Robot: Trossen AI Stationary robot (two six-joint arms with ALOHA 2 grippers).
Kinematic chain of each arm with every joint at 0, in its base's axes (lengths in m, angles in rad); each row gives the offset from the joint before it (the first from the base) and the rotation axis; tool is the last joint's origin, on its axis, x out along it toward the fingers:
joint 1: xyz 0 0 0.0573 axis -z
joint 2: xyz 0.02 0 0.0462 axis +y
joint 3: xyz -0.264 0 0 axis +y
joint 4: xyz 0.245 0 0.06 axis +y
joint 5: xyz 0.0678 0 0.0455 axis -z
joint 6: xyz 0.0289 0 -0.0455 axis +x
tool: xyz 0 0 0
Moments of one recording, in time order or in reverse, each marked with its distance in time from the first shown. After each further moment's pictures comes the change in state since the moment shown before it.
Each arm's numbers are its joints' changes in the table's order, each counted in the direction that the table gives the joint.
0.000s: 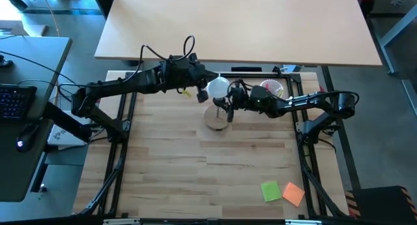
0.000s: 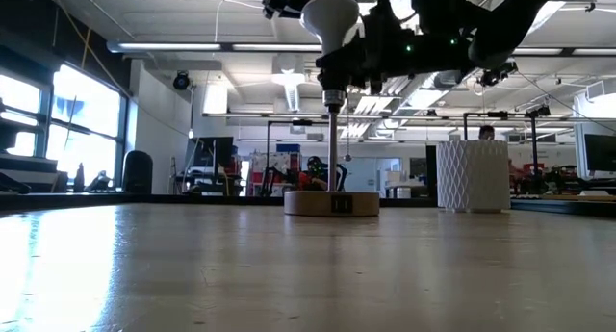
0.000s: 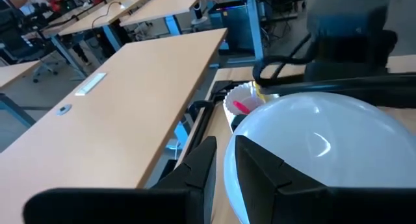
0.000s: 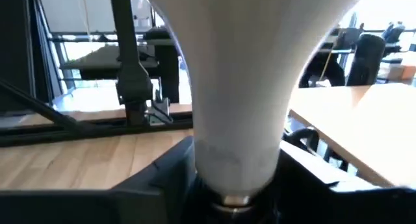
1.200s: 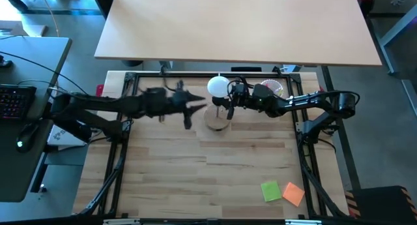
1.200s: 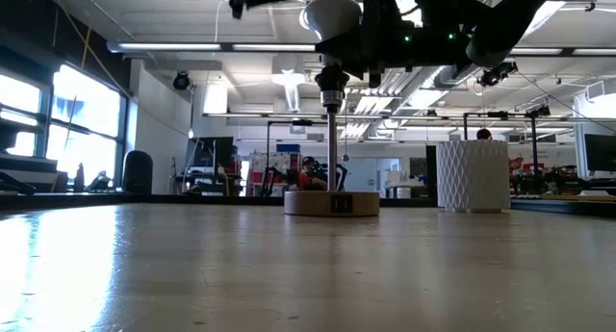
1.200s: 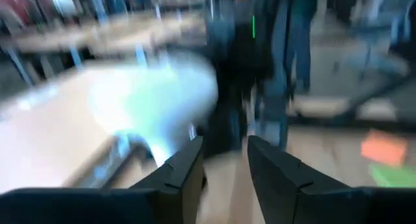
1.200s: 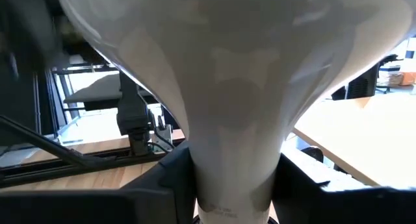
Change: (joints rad) left arm 0.221 -0.305 0.490 -0.429 -0.090 -0.192; right arm 0.000 0.017 -0.010 -0.047 0.009 0.083
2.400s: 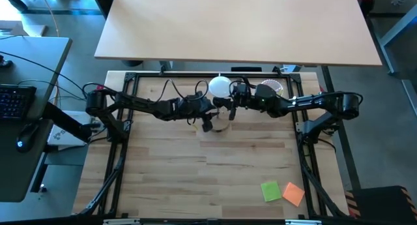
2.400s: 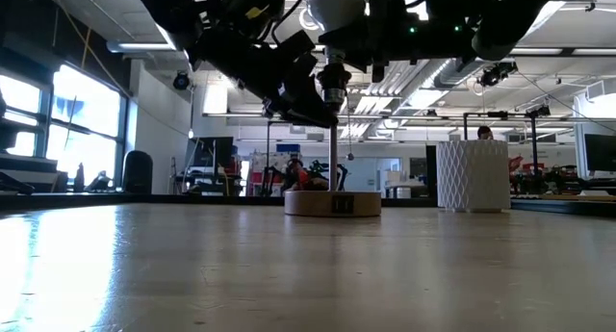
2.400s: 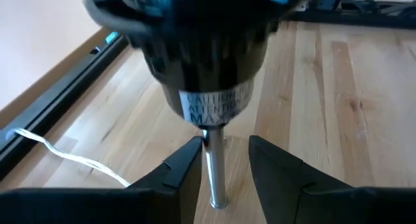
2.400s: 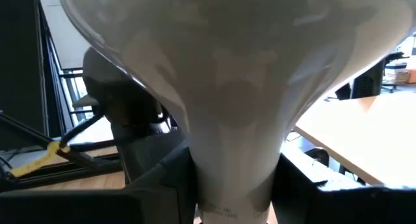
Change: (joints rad) left arm -0.094 0.464 0.002 -0.116 0.048 -0.067; right arm -0.013 -0.061 0.003 0.004 -0.001 0.023
